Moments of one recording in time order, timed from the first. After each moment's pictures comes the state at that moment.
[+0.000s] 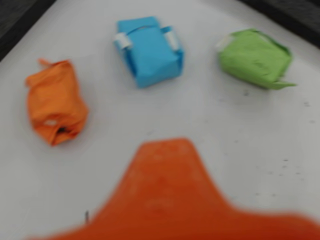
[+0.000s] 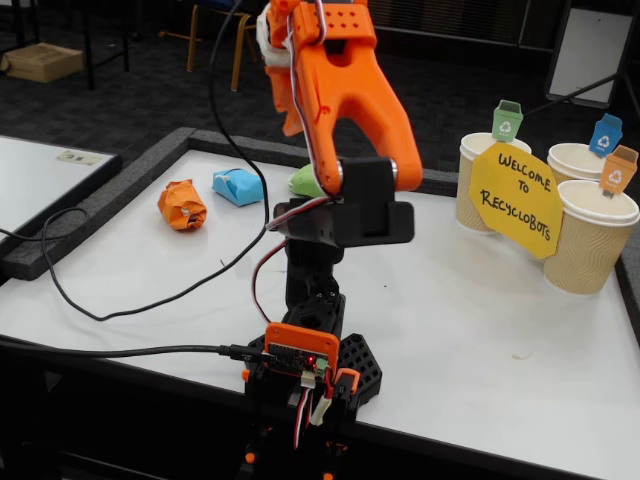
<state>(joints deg) -33.0 152.7 119.4 89.8 -10.5</state>
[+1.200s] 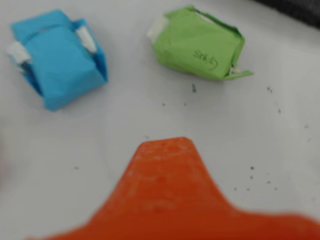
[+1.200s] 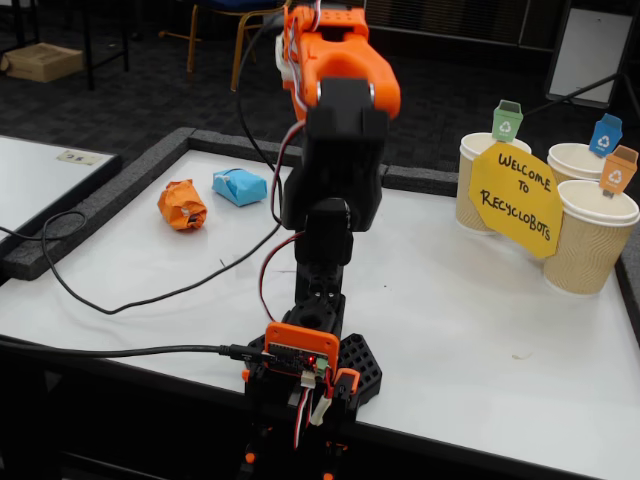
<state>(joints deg) -20.0 122.0 119.4 68.0 -10.5</state>
